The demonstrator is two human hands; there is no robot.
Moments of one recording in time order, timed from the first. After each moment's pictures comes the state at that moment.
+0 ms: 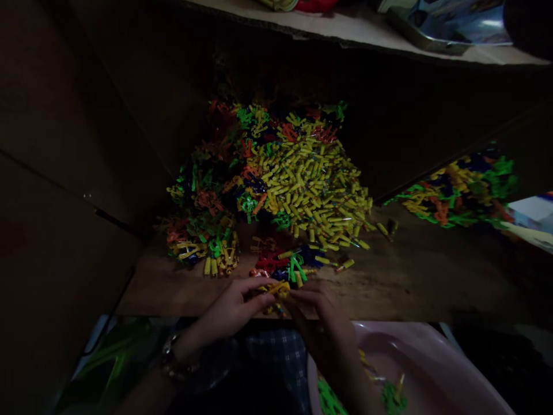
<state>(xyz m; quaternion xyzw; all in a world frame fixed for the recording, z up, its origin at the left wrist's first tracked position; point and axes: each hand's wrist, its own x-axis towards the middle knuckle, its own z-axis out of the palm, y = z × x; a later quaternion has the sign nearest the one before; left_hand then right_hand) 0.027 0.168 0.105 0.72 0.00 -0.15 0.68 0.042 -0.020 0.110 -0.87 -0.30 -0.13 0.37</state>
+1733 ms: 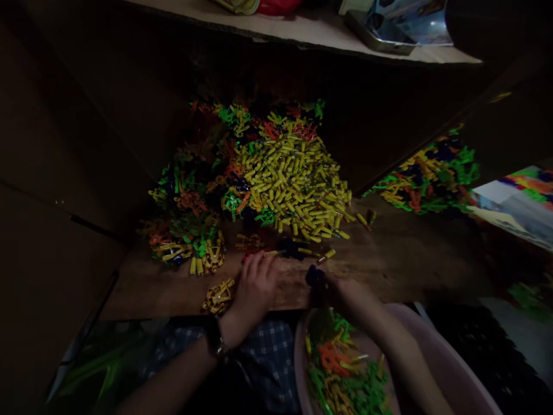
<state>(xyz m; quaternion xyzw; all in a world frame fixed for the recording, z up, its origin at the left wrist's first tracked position) 0.043 0.100 0.049 0.96 -0.16 0.14 0.17 0.094 -0.112 0.089 -0.96 -0.19 0.18 0.05</state>
